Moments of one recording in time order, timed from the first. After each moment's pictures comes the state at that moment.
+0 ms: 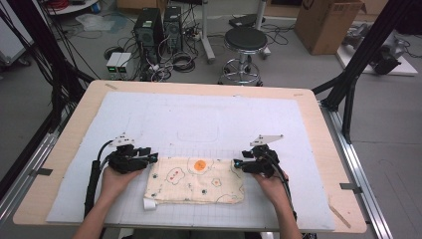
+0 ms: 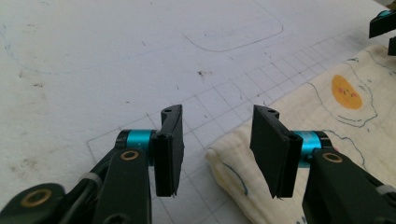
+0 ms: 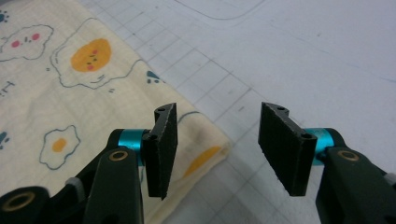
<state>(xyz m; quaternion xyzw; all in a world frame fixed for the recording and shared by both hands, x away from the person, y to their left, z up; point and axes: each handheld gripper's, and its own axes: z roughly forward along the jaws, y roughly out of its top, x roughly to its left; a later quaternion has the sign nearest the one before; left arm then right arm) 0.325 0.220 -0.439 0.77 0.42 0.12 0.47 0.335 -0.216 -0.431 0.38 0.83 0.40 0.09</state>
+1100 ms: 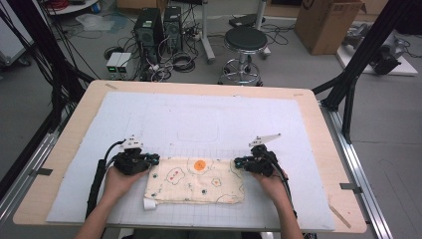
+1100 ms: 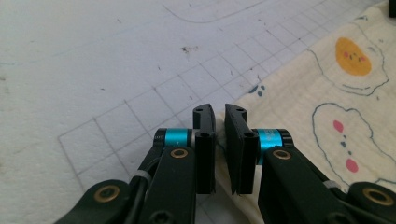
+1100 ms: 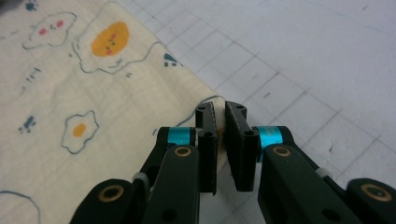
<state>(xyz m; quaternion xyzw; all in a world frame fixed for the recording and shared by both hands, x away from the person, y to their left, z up) 0.325 0.212 -0.439 0.79 0.41 0.11 0.44 0.340 -0.215 -0.437 0.36 0.84 0.40 0.03</state>
